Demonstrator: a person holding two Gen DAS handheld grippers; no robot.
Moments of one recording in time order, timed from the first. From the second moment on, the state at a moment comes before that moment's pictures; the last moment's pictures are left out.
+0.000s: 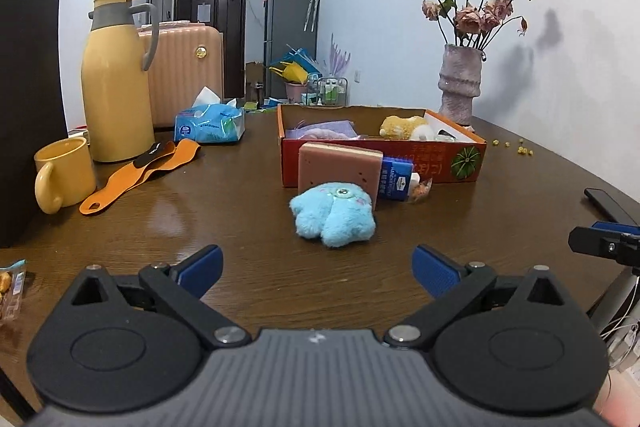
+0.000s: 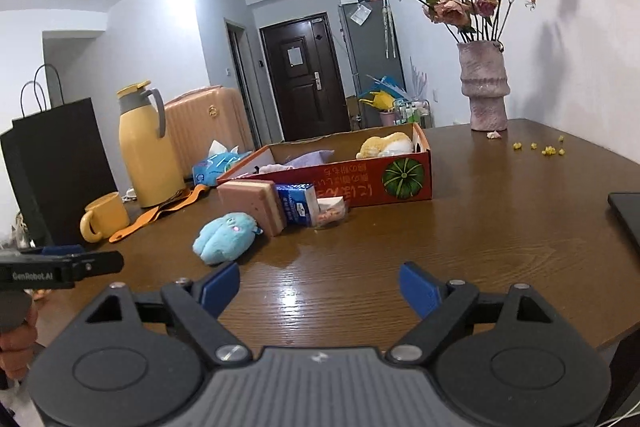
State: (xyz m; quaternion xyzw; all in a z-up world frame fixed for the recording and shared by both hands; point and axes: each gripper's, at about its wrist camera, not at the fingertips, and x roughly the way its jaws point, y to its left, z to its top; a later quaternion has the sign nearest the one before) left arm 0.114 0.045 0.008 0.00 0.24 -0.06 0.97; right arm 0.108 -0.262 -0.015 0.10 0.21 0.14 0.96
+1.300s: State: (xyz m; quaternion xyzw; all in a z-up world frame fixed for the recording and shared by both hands) left arm 0.234 0.030 0.027 -0.16 0.23 -0.20 0.94; right arm 0.233 -0.219 0.012 0.10 0.18 0.25 0.95
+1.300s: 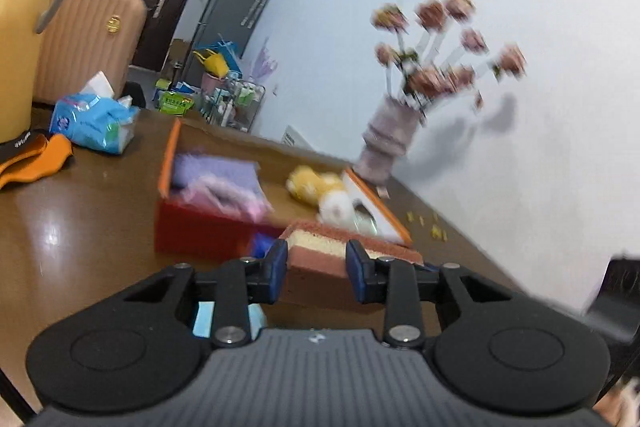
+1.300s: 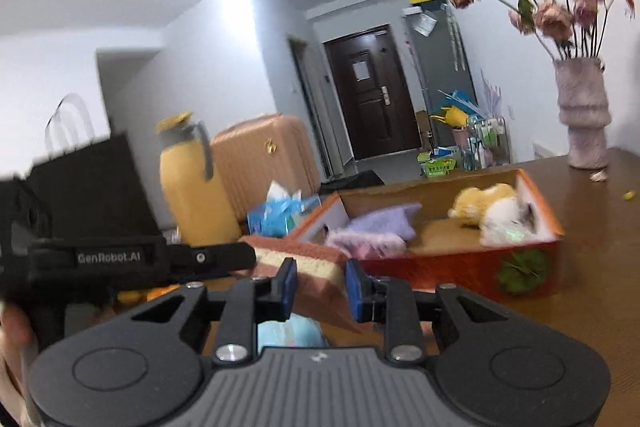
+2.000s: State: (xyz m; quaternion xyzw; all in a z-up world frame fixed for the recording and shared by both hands) left arm 0.156 0.000 -0.032 -0.16 0.34 -0.21 0.90; right arm 0.146 -0.271 -0.050 0.19 0.26 0.22 0.92
